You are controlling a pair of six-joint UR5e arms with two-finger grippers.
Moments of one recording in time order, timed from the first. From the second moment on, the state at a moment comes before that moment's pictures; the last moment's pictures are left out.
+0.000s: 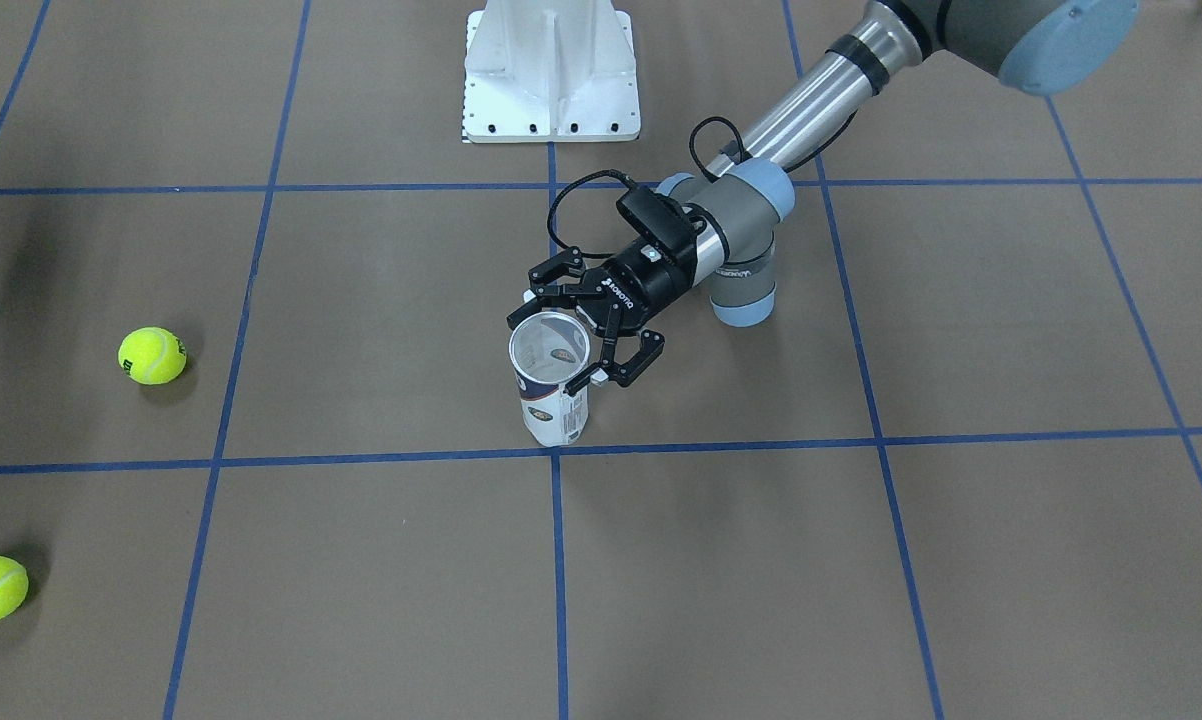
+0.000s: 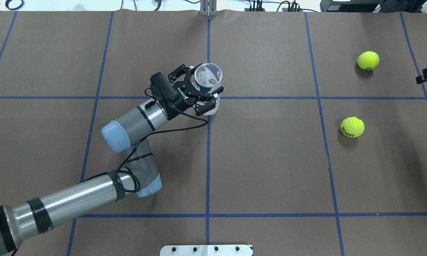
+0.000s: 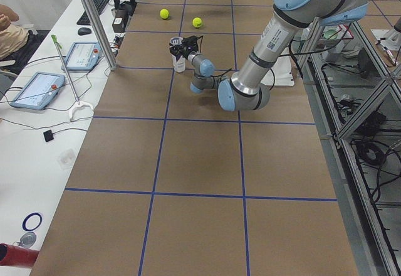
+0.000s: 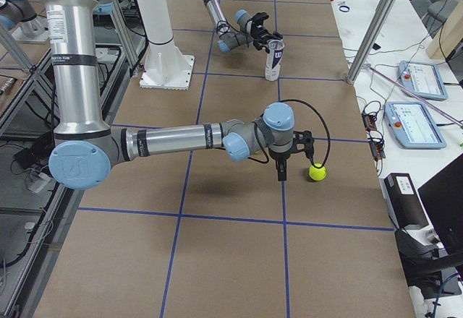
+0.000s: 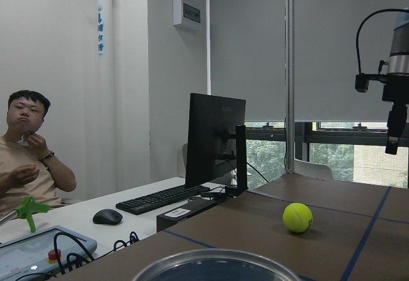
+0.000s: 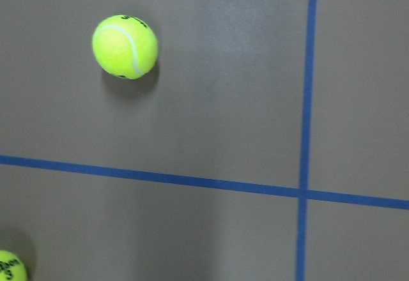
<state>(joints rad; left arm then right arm) -0.48 -2.40 -0.90 -3.59 -1.29 -0.33 1.28 -1.52 1.65 -1.11 2.29 0.60</state>
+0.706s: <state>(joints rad) -0.48 -2.40 -0.90 -3.59 -1.29 -0.31 0.88 -1.54 1.73 -0.99 1.94 1.05</state>
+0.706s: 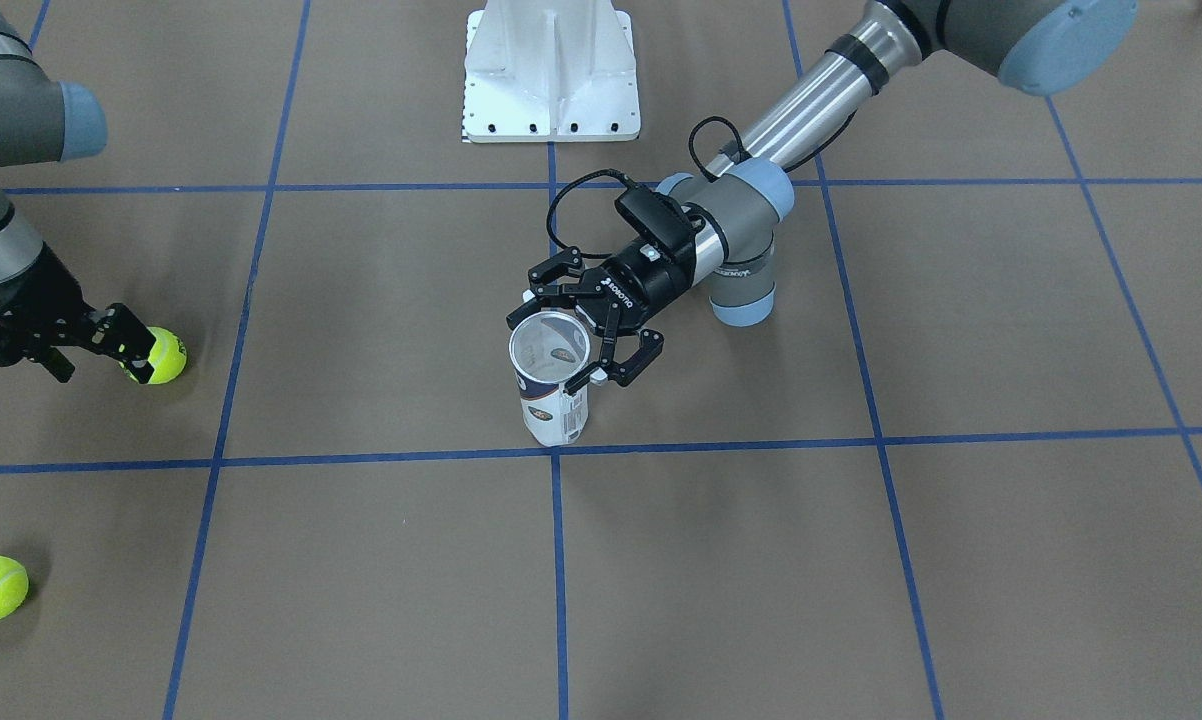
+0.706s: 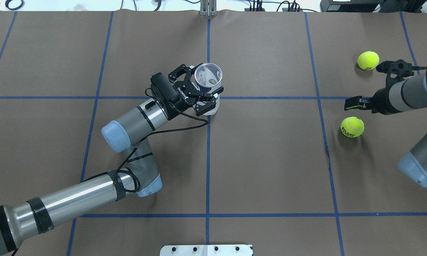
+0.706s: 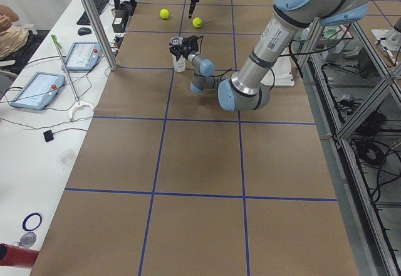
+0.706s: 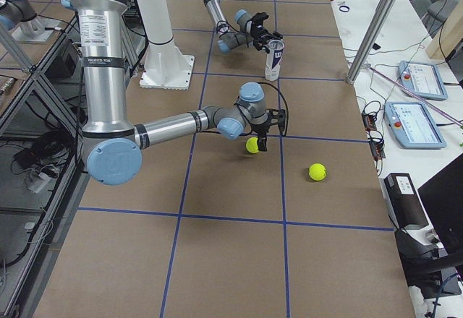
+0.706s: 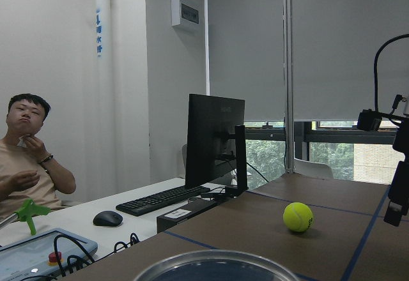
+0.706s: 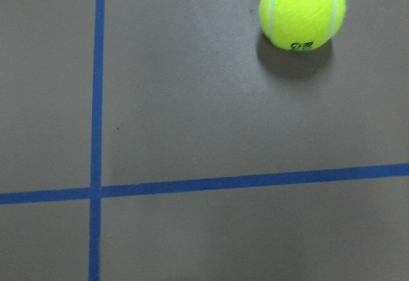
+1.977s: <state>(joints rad) -0.48 -2.40 -0.90 -3.59 -1.29 -0.31 0.75 -1.59 1.78 -1.00 1.81 1.06</state>
